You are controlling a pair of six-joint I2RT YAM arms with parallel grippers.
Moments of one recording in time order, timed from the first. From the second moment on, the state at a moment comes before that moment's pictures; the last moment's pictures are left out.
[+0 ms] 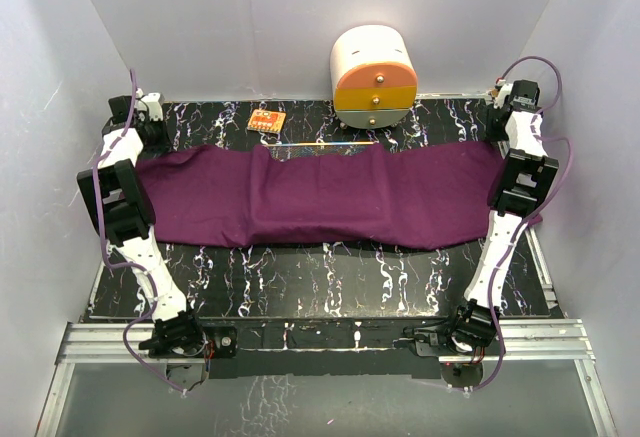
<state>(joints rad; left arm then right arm) 0.32 2.15 1.70 -0.43 0.35 0.24 -0.38 2.57 2.29 -0.62 -0.17 -0.20</state>
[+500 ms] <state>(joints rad) 0.32 2.14 1.70 -0.42 0.34 0.24 -0.38 2.56 2.30 -0.66 -0.28 -0.18</state>
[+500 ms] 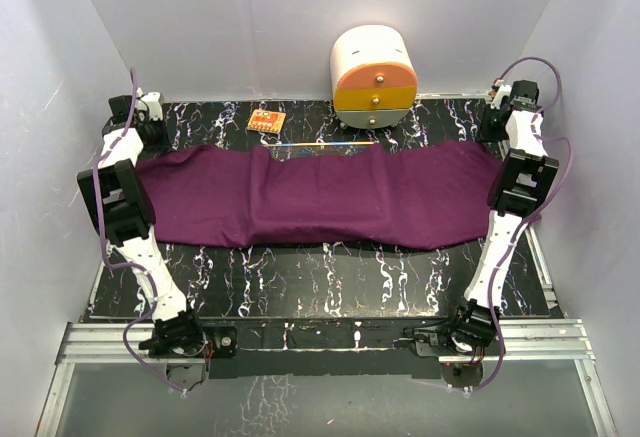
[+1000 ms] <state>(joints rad) 0.32 2.09 1.73 -0.42 0.28 0.23 -0.38 2.27 2.04 -0.63 -0.38 -0.12</state>
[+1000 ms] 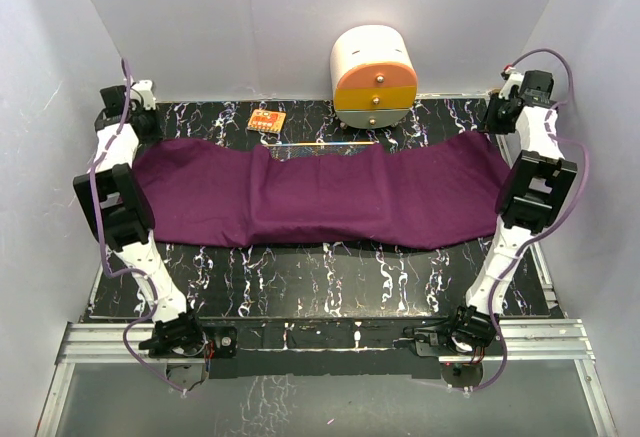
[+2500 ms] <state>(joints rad) 0.32 1.79 1.37 -0.39 0.27 0.32 -0.52 1.54 0.89 -0.36 -0.34 -0.41</state>
